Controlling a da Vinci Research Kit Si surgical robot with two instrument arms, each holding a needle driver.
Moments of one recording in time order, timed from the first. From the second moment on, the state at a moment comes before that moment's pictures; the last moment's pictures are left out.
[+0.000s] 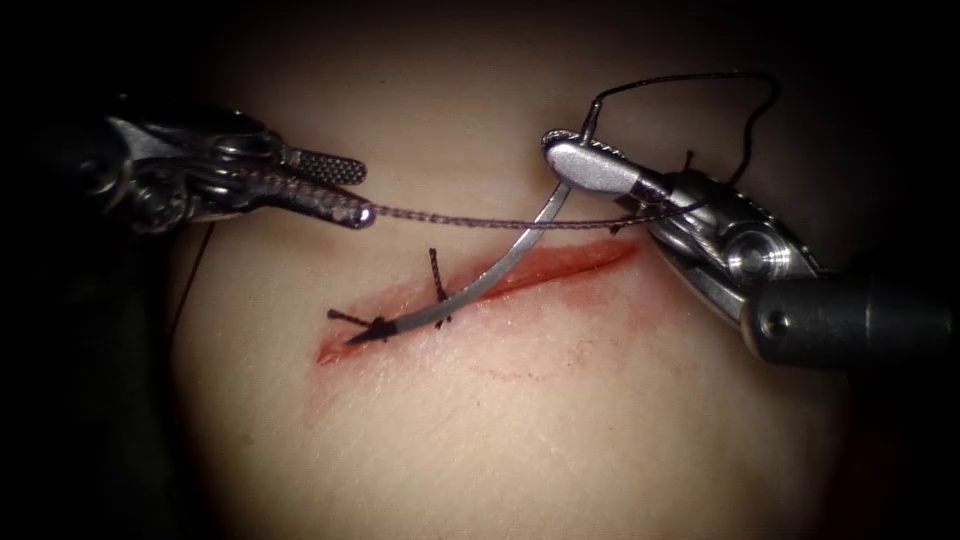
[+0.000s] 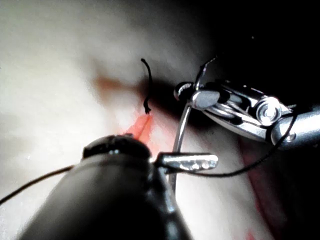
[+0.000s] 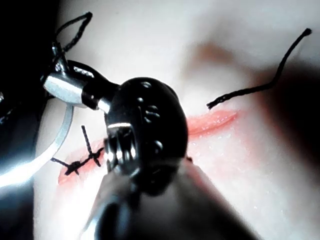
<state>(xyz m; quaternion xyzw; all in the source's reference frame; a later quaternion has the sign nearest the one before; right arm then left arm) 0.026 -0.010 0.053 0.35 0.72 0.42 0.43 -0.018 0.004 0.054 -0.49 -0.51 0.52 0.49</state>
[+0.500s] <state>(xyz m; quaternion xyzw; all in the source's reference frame) 0.027 -0.009 0.051 0.34 0.81 0.21 0.43 -0.020 -0.003 0.059 -0.36 -0.65 0.42 0.52</state>
